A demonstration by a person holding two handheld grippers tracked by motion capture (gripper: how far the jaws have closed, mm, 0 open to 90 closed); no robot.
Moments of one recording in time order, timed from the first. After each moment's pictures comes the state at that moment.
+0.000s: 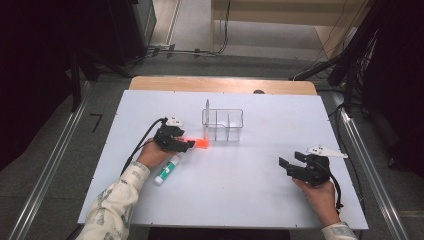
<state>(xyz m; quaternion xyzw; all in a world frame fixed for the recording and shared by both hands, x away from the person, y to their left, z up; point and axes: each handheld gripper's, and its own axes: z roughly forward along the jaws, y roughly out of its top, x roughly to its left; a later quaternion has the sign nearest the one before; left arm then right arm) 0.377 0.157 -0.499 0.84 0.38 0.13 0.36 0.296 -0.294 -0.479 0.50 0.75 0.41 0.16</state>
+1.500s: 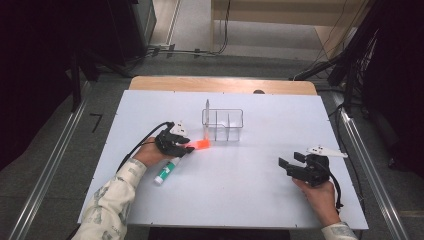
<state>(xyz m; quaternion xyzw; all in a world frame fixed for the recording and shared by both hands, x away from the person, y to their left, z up) 0.367 0.153 -0.496 0.90 0.26 0.12 0.33 0.297 -0.294 -0.480 0.50 0.75 0.41 0.15</state>
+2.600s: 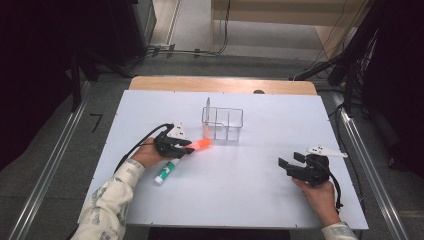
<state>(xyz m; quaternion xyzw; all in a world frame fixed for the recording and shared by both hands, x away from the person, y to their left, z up) 0.359 0.156 -0.492 0.91 0.22 0.13 0.34 0.298 -0.294 -0.481 0.50 0.75 0.41 0.15</state>
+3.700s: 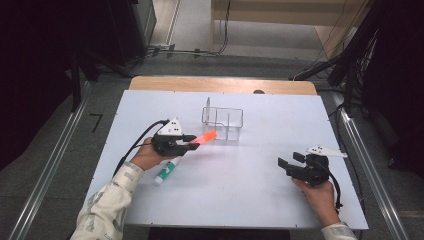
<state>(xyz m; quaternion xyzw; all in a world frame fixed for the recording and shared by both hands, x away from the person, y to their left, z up) 0.339 0.151 -0.458 0.85 0.22 0.13 0.46 0.297 -0.293 -0.480 0.51 0.74 0.41 0.14</state>
